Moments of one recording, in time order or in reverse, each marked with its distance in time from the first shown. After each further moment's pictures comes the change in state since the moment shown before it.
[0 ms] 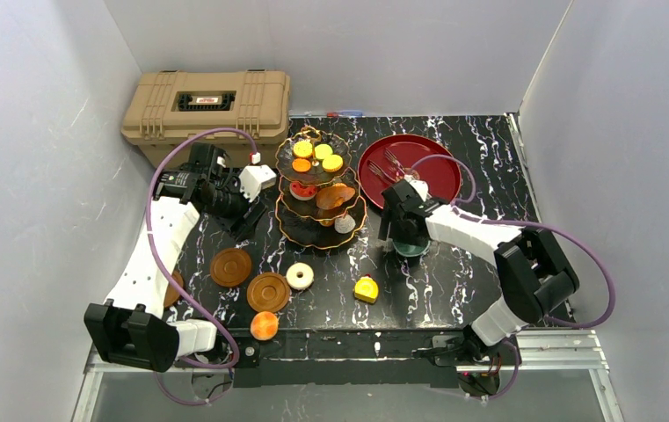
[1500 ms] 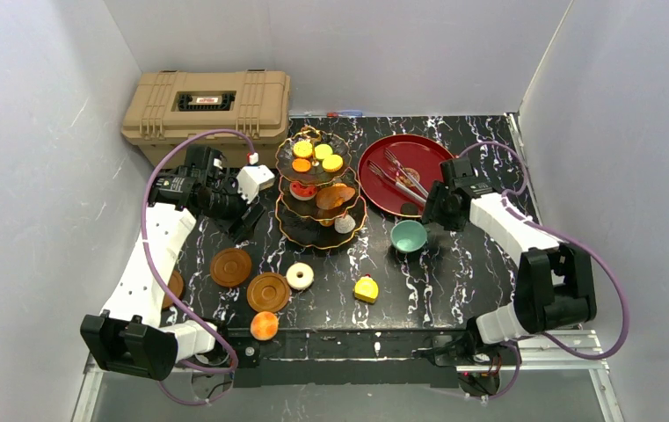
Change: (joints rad) left arm 0.000 -0.043 0.000 -0.005 0.002 -0.002; right arm -0.384 -0.089 0.037 -0.075 -0.183 -0.215
